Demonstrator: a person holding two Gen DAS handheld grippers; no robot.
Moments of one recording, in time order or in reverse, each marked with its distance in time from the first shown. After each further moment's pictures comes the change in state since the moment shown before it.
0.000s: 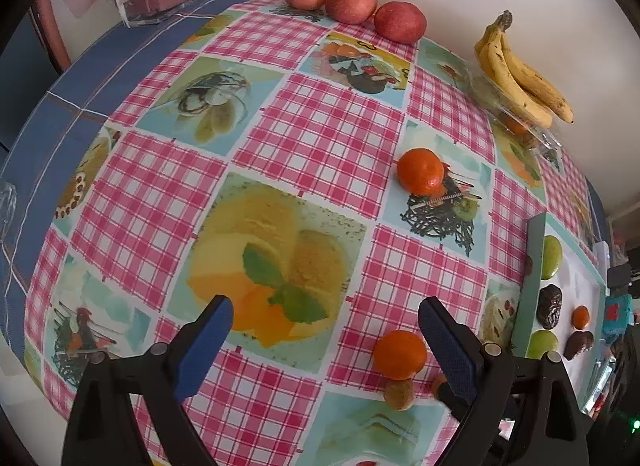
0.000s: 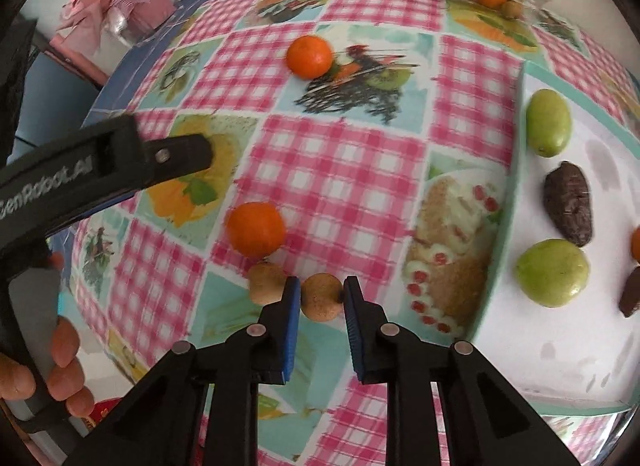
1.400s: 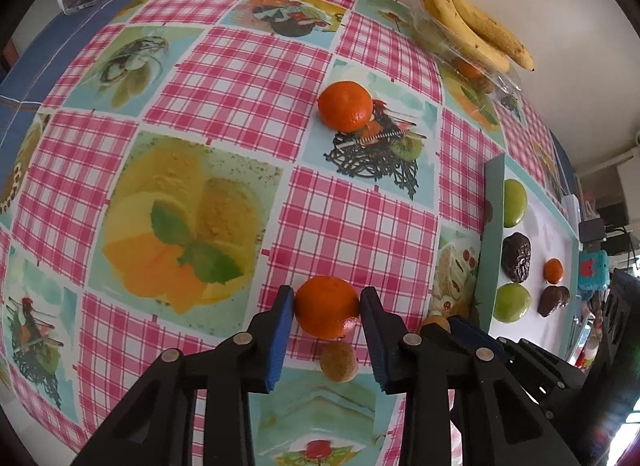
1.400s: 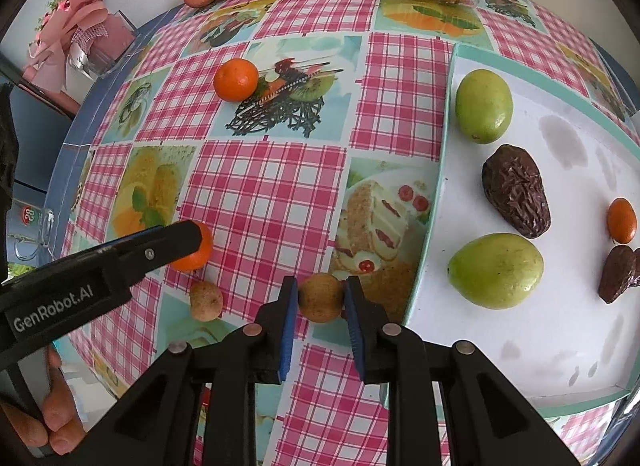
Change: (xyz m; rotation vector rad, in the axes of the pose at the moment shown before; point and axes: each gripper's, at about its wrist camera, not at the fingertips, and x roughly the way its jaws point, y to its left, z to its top) left arm 0.020 -0.030 -0.015 0.080 0.136 -0.141; right arm -0.002 -0.038 0.003 0.099 -0.021 -0.039
